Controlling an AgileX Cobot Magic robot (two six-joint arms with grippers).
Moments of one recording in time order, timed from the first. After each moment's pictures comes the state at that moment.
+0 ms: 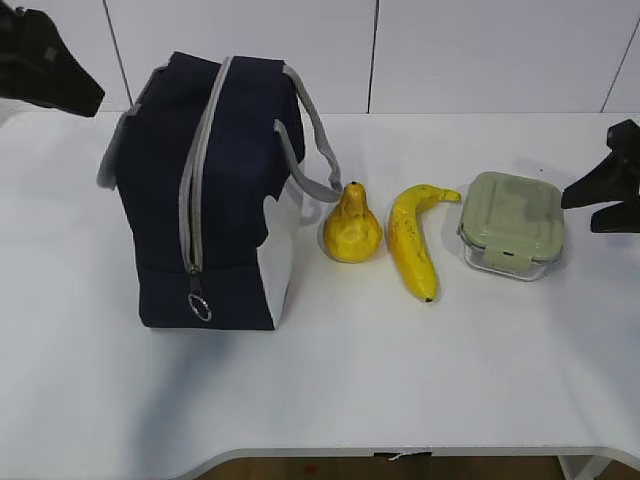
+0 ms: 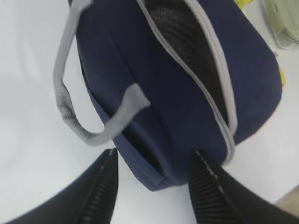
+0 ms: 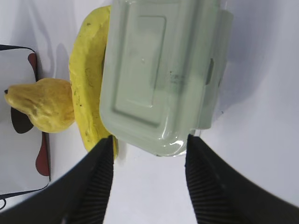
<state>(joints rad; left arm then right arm) -0.28 1.37 -1.26 -0.30 0.84 0.31 -0.34 1.70 -1.09 0.93 0.86 -0.58</state>
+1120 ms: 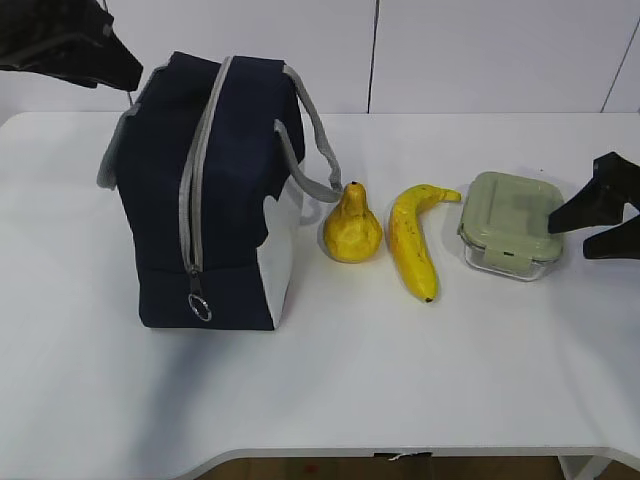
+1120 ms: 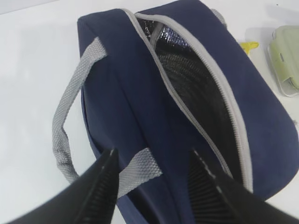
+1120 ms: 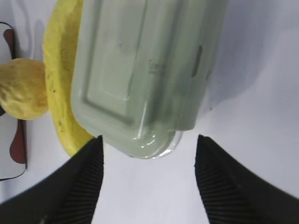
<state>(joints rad) -0.28 1.48 -1.30 -0.37 0.70 0.29 -0.34 1.79 -1.09 0.93 0.87 -0.68</state>
